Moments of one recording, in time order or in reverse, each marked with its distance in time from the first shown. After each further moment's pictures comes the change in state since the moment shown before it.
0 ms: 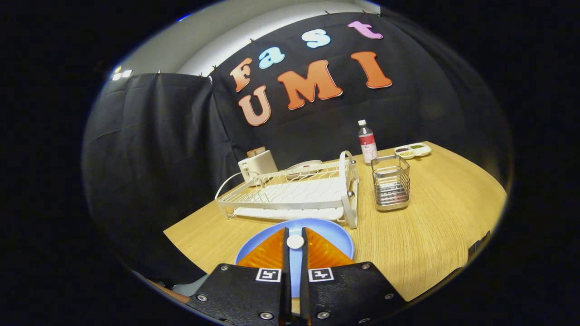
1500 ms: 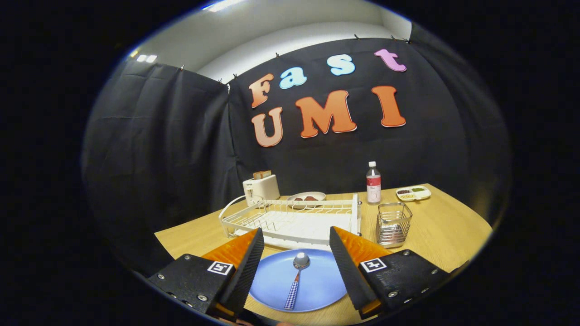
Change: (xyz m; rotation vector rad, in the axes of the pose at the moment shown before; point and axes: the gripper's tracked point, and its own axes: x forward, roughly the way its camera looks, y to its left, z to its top) arm -0.006 0.048 0.091 -0.177 -0.238 -0.035
